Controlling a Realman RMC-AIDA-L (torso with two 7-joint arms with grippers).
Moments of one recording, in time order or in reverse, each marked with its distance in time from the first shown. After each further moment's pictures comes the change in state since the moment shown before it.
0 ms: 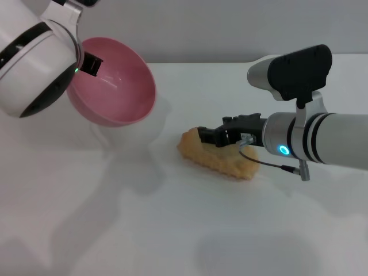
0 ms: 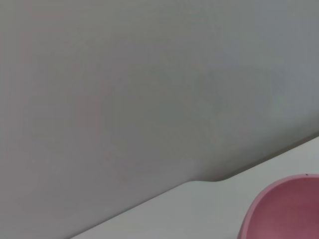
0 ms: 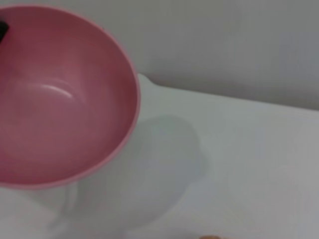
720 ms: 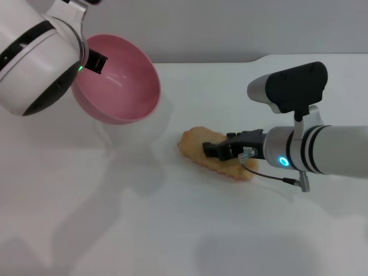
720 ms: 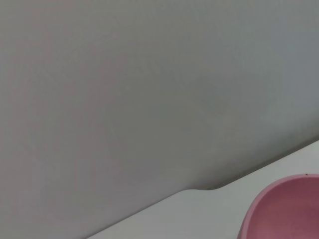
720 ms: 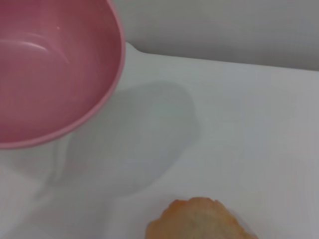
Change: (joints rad) left arm -0.009 -0.002 0.000 -0.008 -0.005 0.019 0.009; right arm 0.033 0.001 -0.016 0.115 0.041 -0.019 0.000
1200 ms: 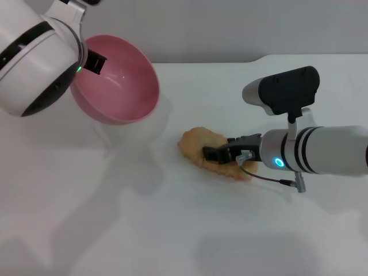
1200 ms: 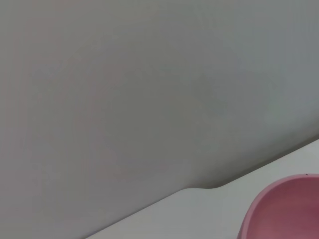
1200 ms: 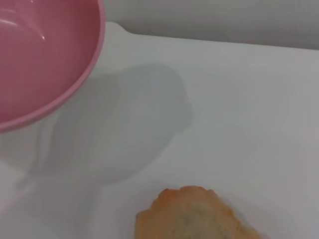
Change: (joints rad) left arm 0.003 0.002 0.000 0.000 0.000 0.003 0.003; right arm 0.070 0.003 -0.013 0.120 0.043 -0.027 0.000
